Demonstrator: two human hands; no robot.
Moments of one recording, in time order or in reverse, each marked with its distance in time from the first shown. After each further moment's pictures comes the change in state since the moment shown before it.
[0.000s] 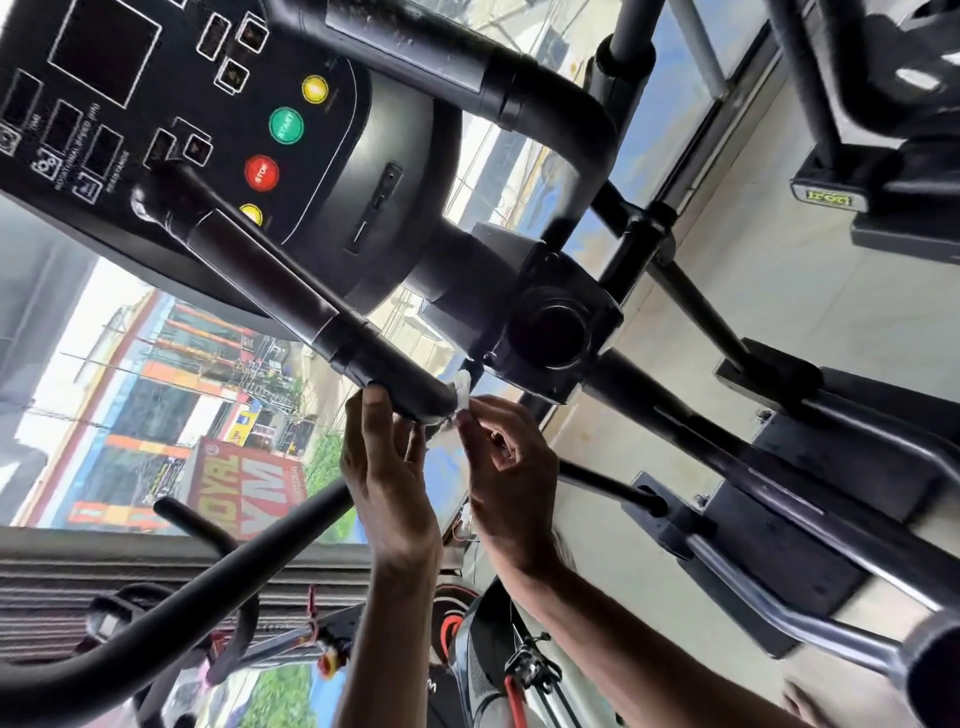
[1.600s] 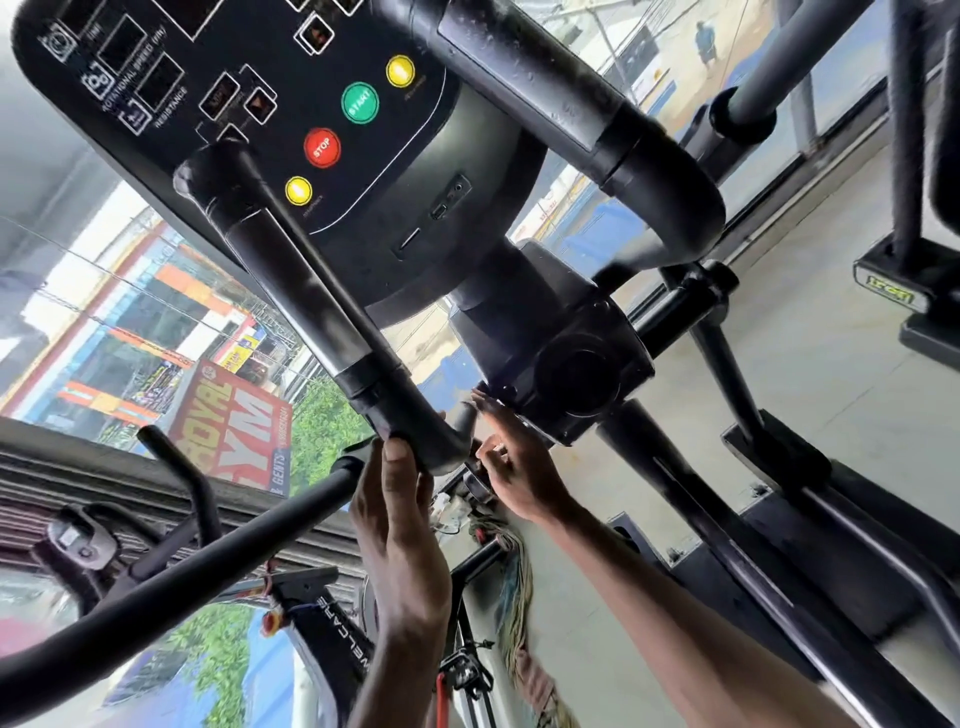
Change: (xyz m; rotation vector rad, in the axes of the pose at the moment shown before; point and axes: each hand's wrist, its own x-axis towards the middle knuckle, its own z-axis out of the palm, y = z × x) left_hand -0.008 -0.010 0.017 0.041 0.124 0.092; right_hand 0.108 0.098 -0.027 -0.658 -0.864 -0.193
